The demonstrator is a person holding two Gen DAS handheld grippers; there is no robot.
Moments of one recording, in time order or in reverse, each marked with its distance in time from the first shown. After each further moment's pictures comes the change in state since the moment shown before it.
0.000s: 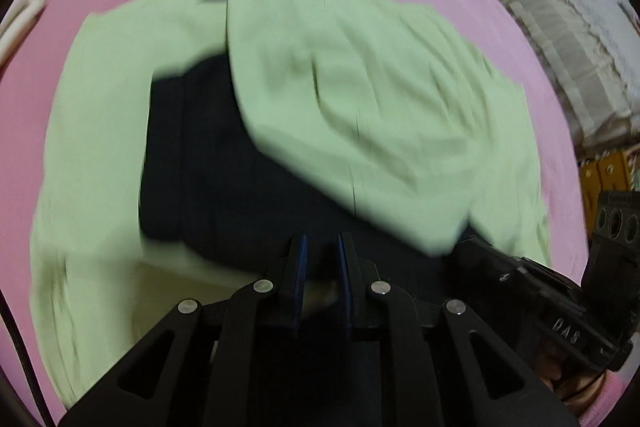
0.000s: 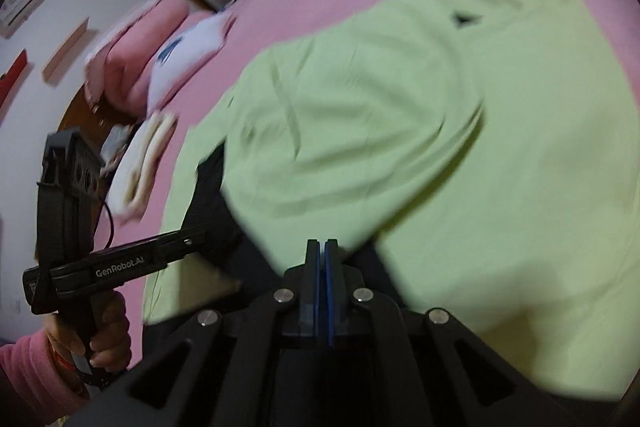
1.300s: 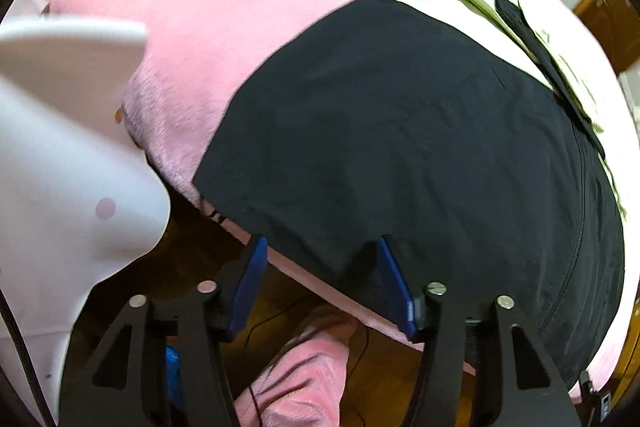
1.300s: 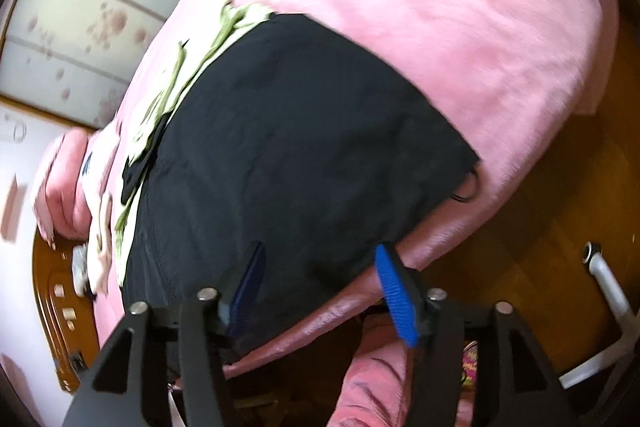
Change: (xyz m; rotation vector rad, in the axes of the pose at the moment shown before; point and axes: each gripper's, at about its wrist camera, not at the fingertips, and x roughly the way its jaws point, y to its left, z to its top) left arm -0.098 0.103 -0.358 -0.638 -0.162 0.344; right arm -0.184 -0.111 -0.298 0.619 -0.228 -0.214
